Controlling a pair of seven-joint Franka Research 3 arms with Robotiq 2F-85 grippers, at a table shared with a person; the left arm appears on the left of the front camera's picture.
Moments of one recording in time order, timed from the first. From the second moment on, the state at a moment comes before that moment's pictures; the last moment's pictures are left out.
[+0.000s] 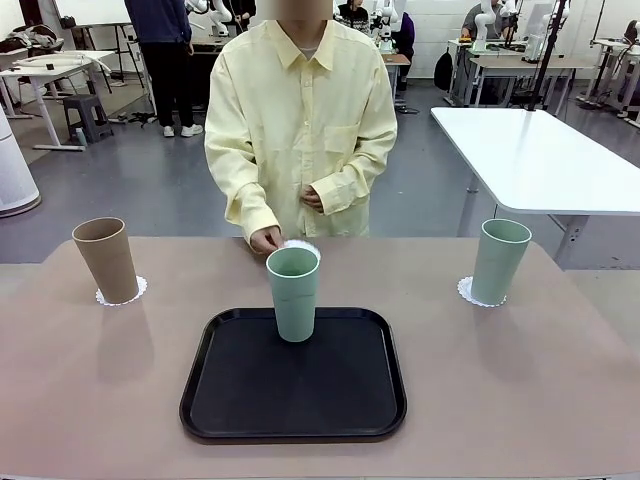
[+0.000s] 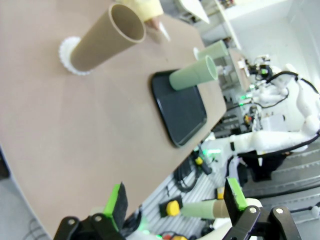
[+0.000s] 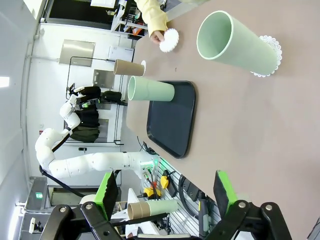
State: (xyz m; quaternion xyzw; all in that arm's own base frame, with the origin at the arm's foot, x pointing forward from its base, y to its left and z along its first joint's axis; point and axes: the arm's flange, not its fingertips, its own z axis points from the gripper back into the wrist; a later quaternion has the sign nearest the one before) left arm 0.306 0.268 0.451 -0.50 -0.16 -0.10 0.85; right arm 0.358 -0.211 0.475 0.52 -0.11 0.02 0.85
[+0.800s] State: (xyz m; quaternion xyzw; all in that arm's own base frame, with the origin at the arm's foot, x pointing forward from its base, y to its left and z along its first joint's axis) left arm 0.306 0.268 0.451 -0.50 -0.16 -0.10 0.85; right arm 0.358 -0.211 0.475 0.52 -0.11 0.02 0.85
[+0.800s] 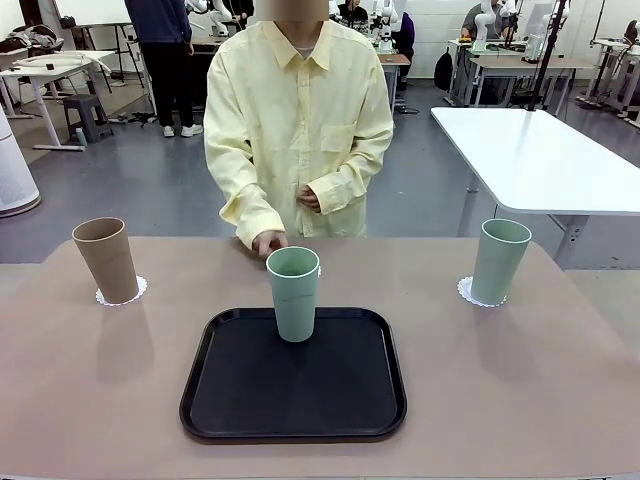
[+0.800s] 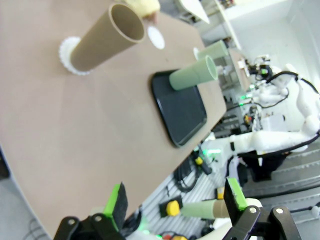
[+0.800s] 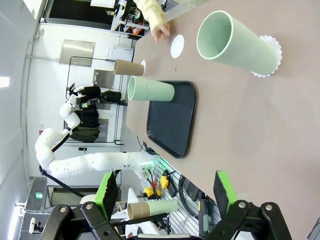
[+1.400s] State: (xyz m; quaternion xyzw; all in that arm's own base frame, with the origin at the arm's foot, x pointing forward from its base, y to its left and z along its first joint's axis) left arm 0.306 0.268 0.451 -0.50 -0.16 -0.10 0.85; right arm 0.358 -0.211 0.475 0.52 -0.11 0.02 0.85
